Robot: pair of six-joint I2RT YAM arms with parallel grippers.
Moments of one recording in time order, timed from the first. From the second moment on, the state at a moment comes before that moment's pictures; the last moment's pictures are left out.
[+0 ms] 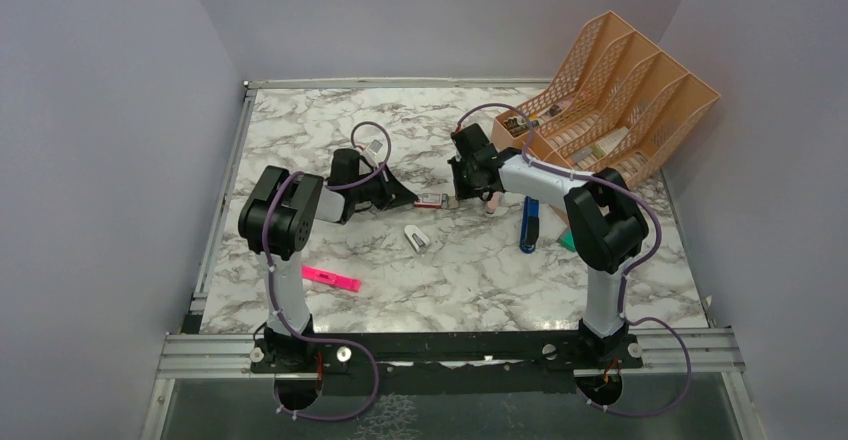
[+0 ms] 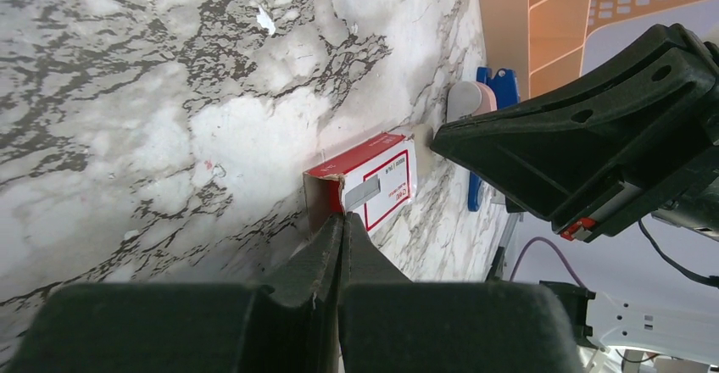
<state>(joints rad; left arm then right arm) -0.24 2.00 0.83 0.63 0.76 -0.82 0.61 1.95 1.34 -0.37 0.05 0.32</state>
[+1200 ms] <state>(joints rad) -0.17 1.98 0.82 0.63 0.78 -0.80 0.58 2.00 1.42 -0.28 -0.20 0.27</state>
